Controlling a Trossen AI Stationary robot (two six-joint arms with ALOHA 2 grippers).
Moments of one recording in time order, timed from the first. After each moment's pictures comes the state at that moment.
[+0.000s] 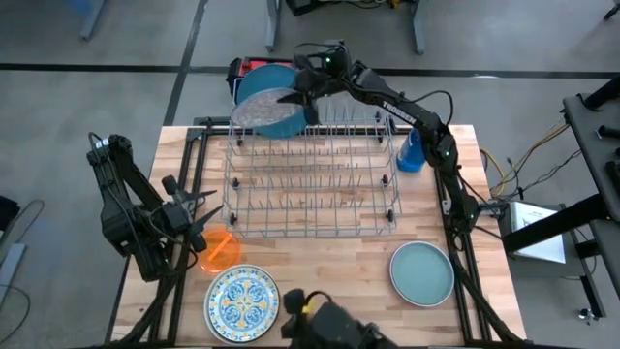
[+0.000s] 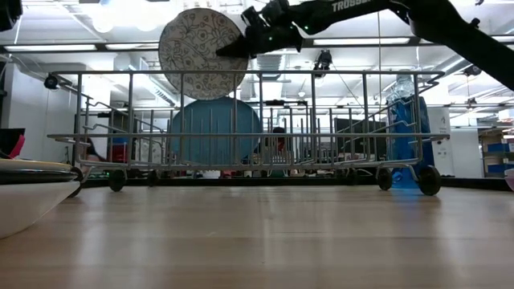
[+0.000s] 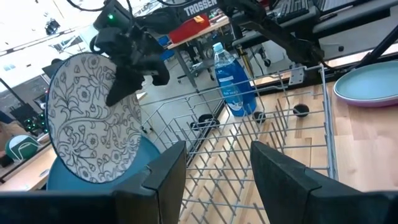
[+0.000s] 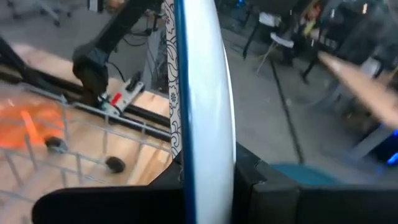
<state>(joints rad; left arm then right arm) -1.04 1.03 1.05 -1.56 -1.45 -1.13 -0.60 2.22 2.33 -0.44 -0.69 -0.53</state>
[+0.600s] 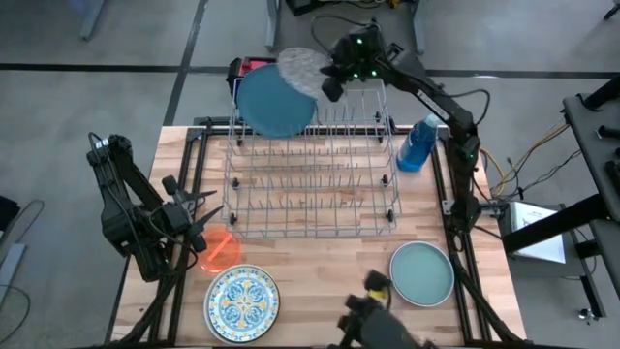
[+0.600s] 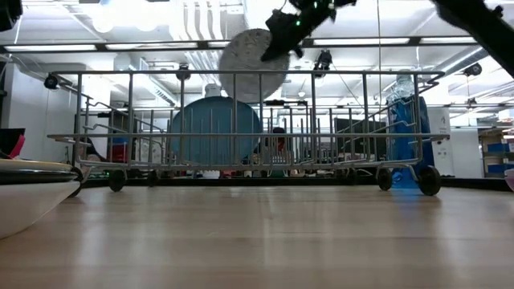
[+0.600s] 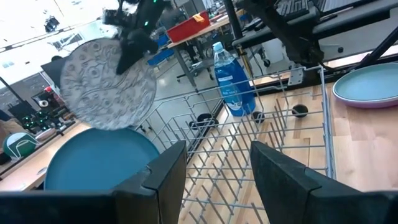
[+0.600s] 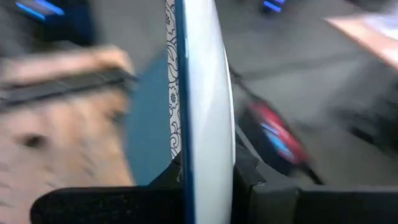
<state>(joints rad) -1.04 1.03 1.05 -1.56 -1.45 -1.15 -0.67 2.01 2.33 -0.83 -0.07 -0.25</state>
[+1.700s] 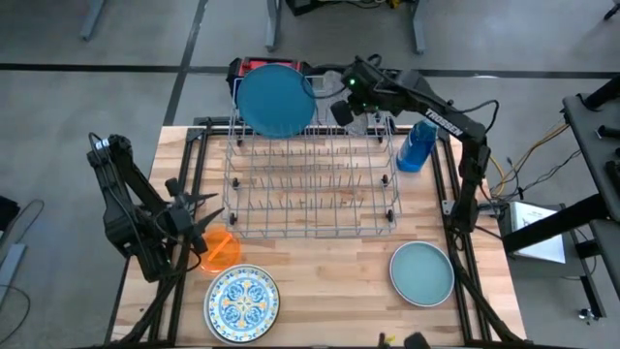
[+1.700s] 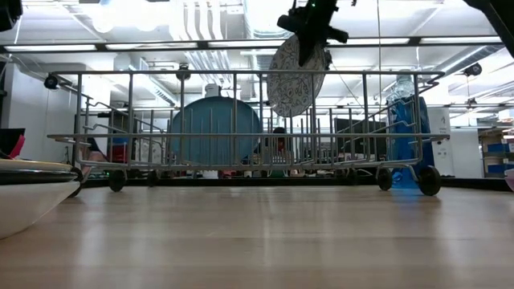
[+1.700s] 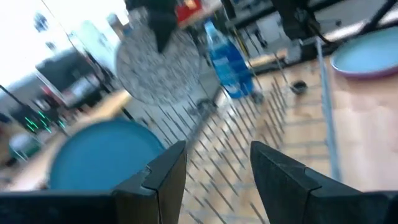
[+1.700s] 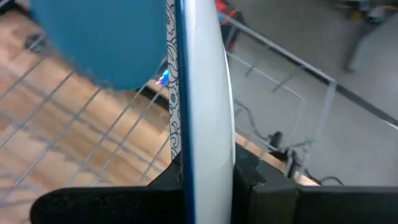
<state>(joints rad) -1.04 1.03 1.02 -1.56 -1.40 -1.09 -0.47 1.89 2.23 -1.31 0.43 0.37</state>
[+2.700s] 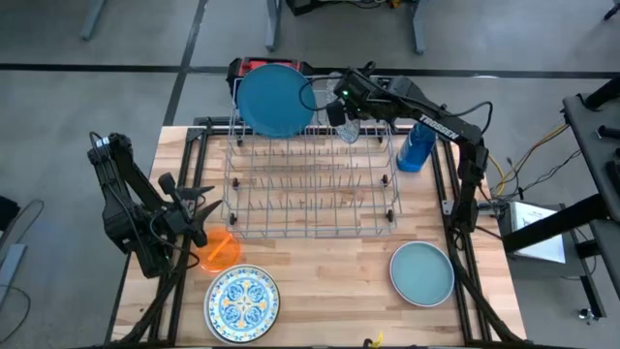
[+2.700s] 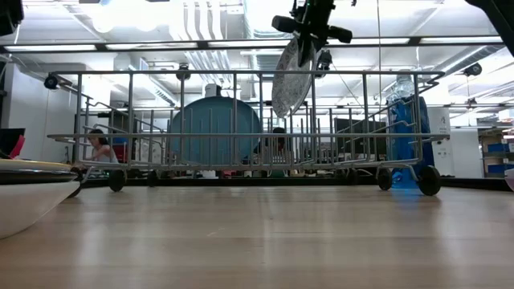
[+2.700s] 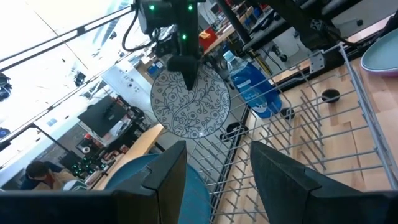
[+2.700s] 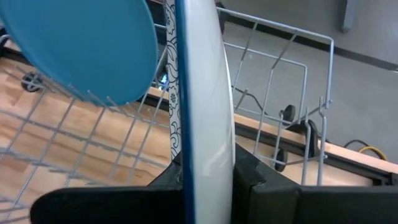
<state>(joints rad) -1.04 0.99 1.00 -1.57 -1.54 -0.90 -0.42 1.90 2.19 -1.31 0.48 0.66</state>
